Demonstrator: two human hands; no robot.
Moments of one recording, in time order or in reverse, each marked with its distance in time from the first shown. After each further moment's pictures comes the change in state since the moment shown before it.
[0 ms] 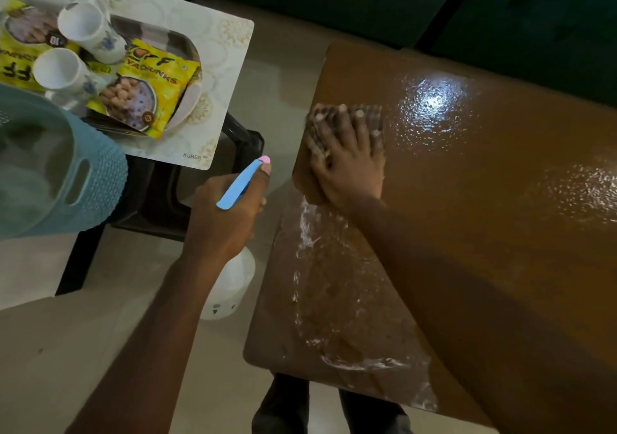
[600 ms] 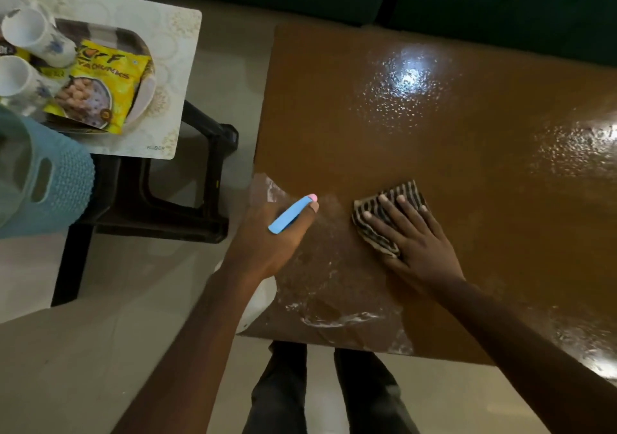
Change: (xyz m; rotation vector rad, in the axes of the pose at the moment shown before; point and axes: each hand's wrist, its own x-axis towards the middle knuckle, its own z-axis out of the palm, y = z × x) left_hand -0.072 0.010 0.061 0.166 -0.393 -0.062; right_hand -0.214 0.144 -0.011 -0.114 -0.213 -0.143
